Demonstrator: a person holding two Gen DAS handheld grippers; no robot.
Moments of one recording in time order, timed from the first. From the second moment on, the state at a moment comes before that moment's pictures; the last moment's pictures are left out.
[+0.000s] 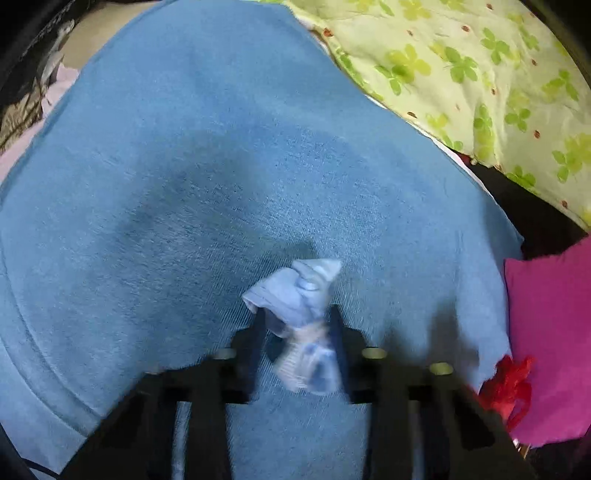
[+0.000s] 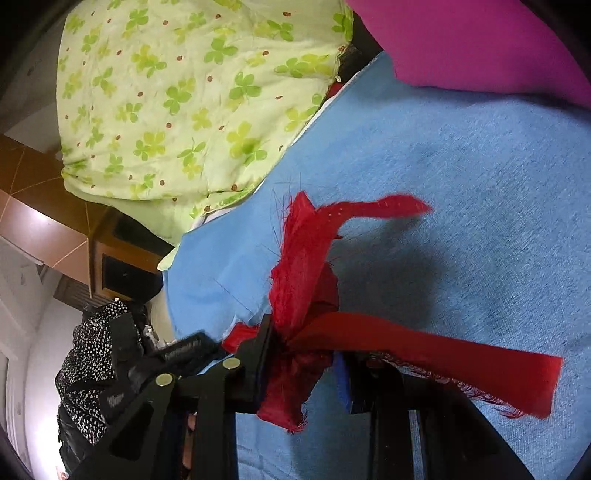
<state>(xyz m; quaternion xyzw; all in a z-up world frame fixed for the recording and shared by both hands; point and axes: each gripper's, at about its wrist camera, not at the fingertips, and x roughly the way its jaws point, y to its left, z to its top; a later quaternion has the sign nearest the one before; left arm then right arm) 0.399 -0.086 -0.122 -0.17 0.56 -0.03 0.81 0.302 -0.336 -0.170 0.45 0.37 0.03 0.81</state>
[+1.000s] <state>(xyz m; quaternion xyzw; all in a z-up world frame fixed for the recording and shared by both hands) 0.053 0.006 -0.013 -0.18 0.46 -0.15 0.85 0.062 -0.305 -0.007 0.33 0.23 0.08 0.91</state>
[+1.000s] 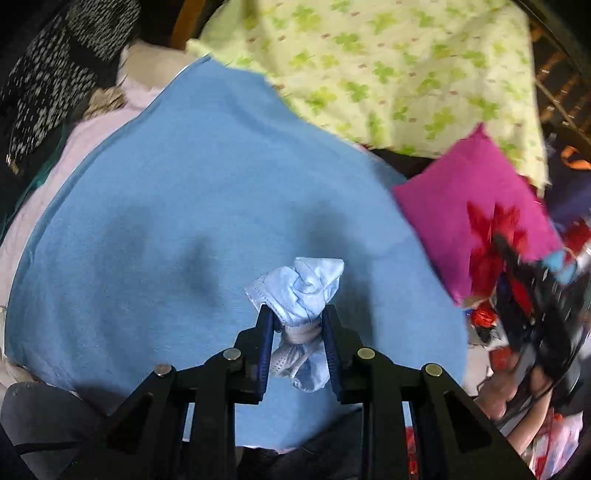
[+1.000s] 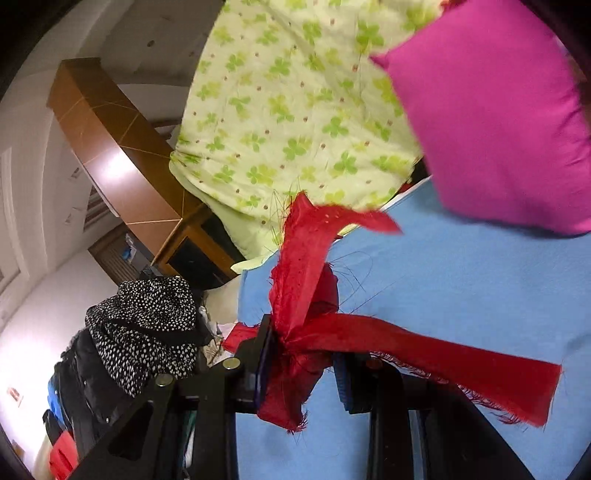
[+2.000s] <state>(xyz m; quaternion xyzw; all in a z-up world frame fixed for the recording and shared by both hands) -0.085 -0.170 0.088 -0.06 0.39 -0.39 0.83 -0.268 -0.440 0.039 0.34 0.15 -0.16 0.91</state>
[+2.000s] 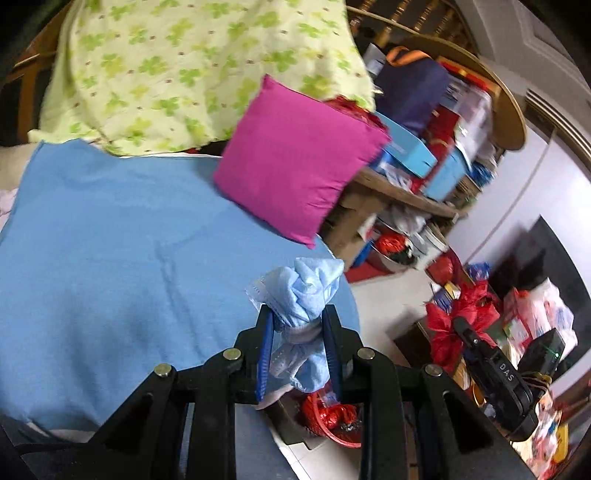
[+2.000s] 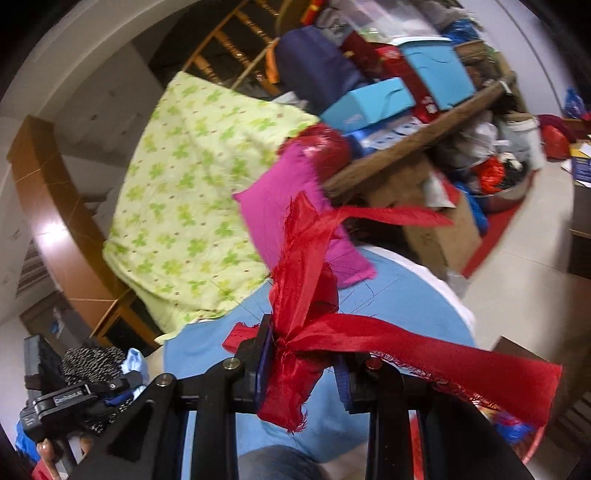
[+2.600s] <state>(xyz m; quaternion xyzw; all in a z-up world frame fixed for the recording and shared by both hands) -0.133 -0.313 0.033 0.03 0.46 -0.50 0.74 -0.336 -0.484 -0.009 0.36 0.19 -0.25 0.88</state>
